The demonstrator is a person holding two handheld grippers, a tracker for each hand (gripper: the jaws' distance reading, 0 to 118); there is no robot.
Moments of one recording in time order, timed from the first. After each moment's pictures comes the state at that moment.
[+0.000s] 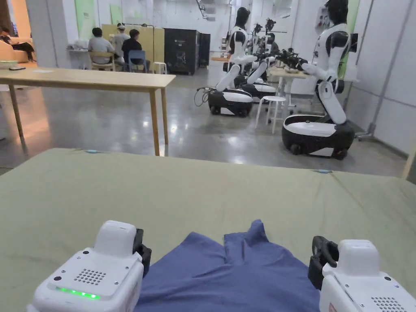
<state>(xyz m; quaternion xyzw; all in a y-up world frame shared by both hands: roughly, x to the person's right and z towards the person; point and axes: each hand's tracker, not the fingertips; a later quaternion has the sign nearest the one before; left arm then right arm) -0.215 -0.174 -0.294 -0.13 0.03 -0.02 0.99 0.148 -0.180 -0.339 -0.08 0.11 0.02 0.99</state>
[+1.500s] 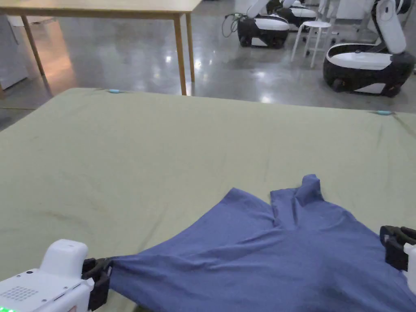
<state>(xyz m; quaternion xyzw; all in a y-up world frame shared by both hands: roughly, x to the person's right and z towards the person) -0.335 -0.252 -0.306 -0.33 0.02 0.02 0.94 0.158 -0.234 -0.474 -0.27 0.11 0.06 0.96</state>
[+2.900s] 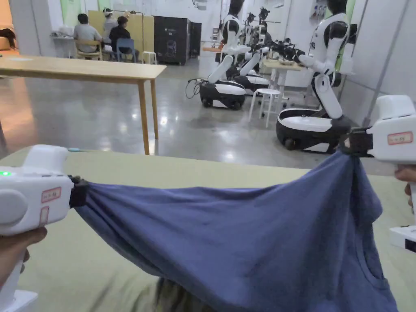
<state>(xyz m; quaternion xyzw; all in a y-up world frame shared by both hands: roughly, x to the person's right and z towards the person) -0.334 -0.063 -0.455 -0.22 0.03 -0.01 0.97 0.195 0.038 -0.569 -0.19 0.14 0.06 0.97</state>
